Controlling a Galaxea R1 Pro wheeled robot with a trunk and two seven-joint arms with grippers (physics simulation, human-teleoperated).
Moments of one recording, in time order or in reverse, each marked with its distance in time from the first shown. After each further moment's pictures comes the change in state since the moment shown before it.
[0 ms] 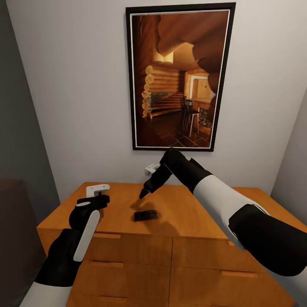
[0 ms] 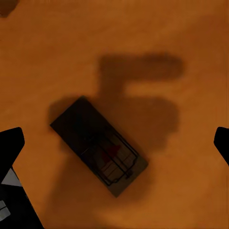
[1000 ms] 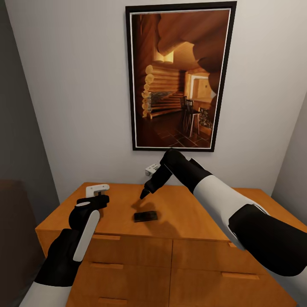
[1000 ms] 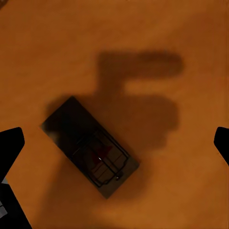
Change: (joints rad) left arm 0.000 0.001 0.002 0.000 0.000 -0.001 -0.001; right arm 0.000 0.000 0.003 0.006 0.010 0.000 -0.005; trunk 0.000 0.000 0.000
